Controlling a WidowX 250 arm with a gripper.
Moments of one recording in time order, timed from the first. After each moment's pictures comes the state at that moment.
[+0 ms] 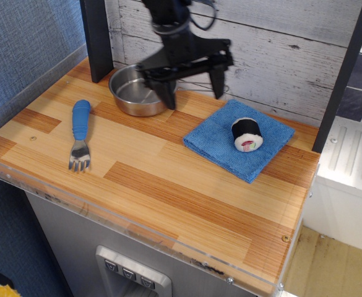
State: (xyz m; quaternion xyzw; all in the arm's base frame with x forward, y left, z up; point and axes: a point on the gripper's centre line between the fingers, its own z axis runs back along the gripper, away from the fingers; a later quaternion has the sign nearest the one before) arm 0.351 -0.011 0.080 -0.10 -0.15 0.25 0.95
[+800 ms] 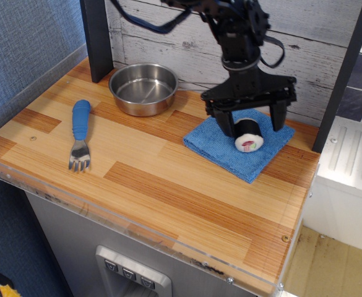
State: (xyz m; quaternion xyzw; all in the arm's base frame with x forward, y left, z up) arm 0.373 -0.076 0.042 -0.12 -0.12 0.19 0.97
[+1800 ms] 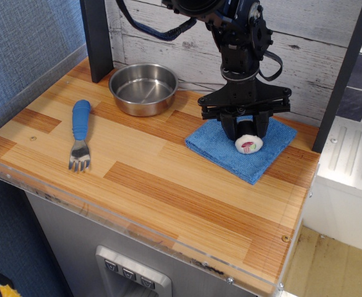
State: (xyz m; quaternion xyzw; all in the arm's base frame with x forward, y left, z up) arm 0.371 -0.064 0.028 -0.07 -0.12 0.19 0.97
